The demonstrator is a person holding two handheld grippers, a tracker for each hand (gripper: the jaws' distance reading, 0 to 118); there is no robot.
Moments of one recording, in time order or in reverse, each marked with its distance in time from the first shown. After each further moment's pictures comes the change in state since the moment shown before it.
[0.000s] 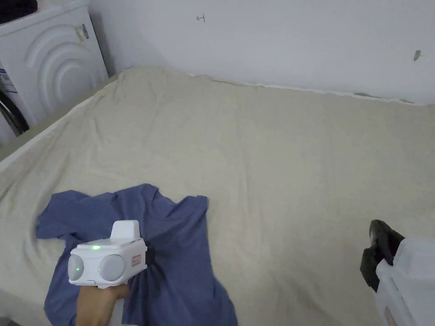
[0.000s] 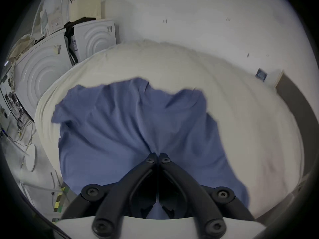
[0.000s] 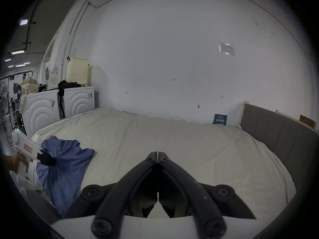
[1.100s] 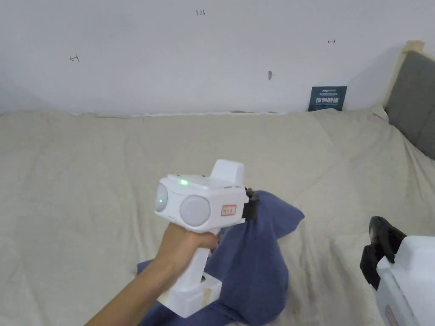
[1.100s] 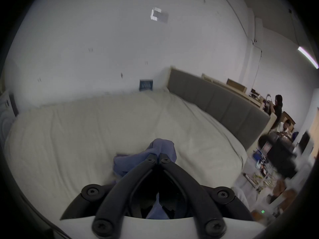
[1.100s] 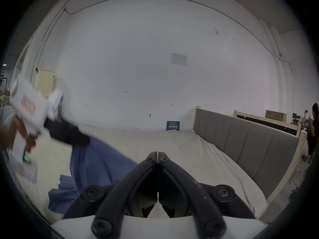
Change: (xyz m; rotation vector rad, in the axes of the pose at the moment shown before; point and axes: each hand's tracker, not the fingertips) left arm 0.394 0.071 0.080 0.080 -0.732 -0.492; right arm 0.160 -0.002 0.098 0.072 -0.338 -0.079
